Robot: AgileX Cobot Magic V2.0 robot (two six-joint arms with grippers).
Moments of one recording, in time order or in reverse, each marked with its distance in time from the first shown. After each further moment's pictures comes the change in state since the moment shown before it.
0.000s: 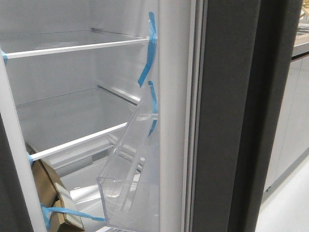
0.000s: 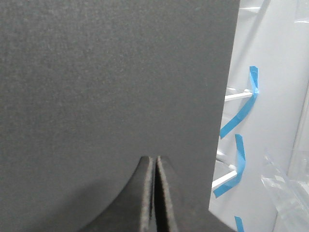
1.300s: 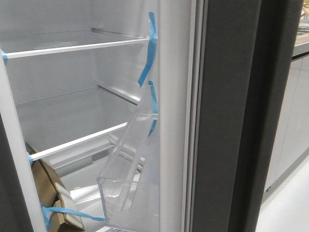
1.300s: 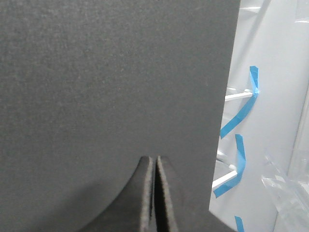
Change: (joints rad) left arm 0.000 0.000 0.000 0.000 0.000 0.000; right arm 0.000 0.077 -0.082 0.000 0.101 0.000
